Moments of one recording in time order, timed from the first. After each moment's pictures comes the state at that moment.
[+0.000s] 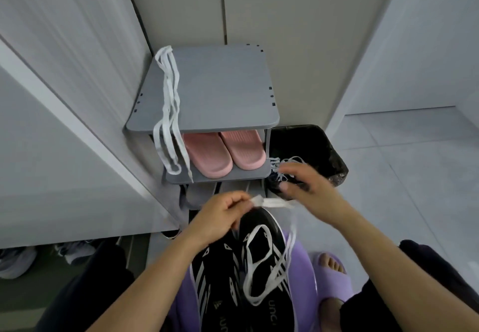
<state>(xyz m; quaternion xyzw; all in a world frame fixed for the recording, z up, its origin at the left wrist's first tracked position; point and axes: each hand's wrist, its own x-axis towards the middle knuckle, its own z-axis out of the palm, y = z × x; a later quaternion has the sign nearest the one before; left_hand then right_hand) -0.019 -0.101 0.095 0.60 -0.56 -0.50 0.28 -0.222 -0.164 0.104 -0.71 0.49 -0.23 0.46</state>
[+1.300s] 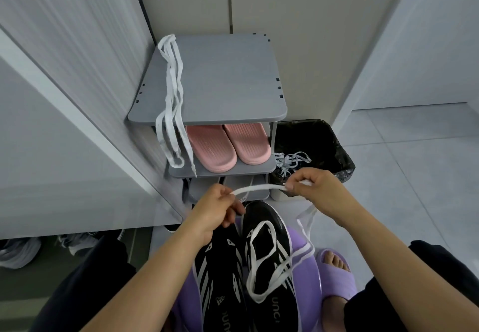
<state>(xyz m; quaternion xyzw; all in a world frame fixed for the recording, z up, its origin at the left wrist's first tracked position) -0.015 -0.107 0.085 0.68 -0.32 -0.57 0.33 -0.219 -0.168 0.098 -0.64 0.56 -0.21 0.49</state>
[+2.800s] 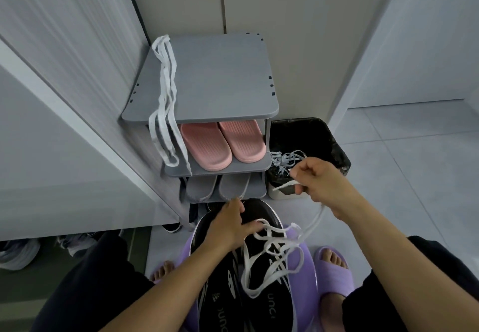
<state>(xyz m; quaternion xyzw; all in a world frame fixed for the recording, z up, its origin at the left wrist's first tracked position) -0.045 -0.093 0.048 0.74 -0.55 -0.37 0.10 -0.223 -0.166 0.117 -0.57 0.59 -0.21 0.53</state>
